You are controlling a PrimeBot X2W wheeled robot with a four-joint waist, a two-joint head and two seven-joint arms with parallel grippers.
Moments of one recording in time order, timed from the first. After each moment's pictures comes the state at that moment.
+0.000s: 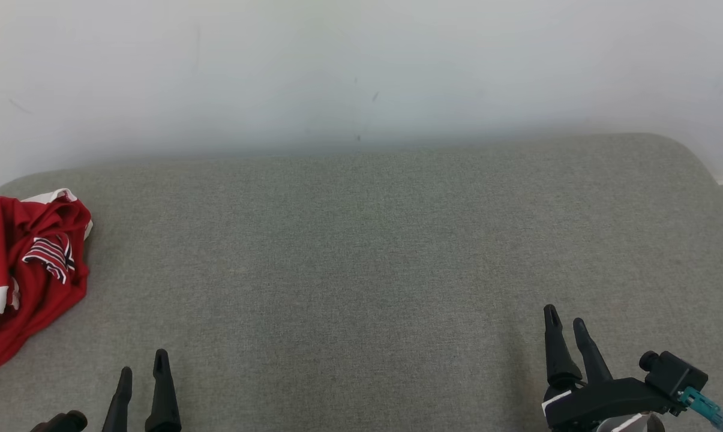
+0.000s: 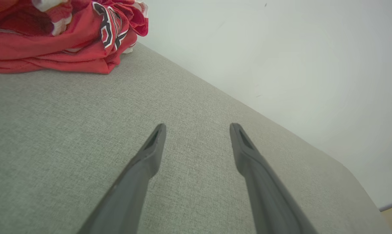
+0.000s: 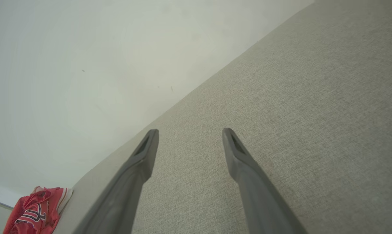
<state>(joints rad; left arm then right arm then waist) -0.02 0.04 0.10 0.25 -0.61 -0.13 -0.13 -0.10 -0.06 -0.02 0.32 0.69 0.13 -0.14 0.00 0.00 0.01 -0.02</state>
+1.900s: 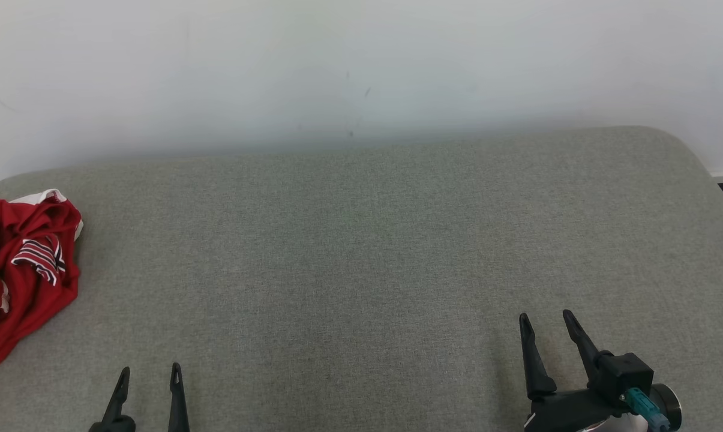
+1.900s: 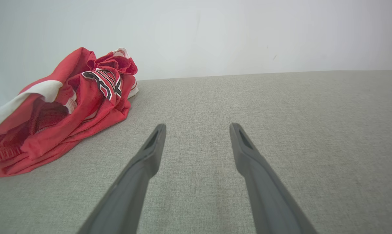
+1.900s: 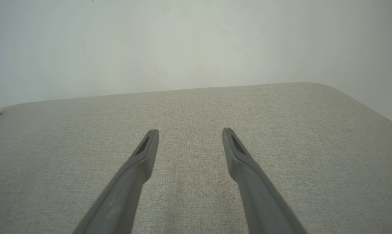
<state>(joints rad) 0.00 0.05 0.09 0.28 -0.03 -0.06 -0.26 -0.11 -0.05 -0.03 0.39 0.07 0.13 -0.26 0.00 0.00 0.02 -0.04</state>
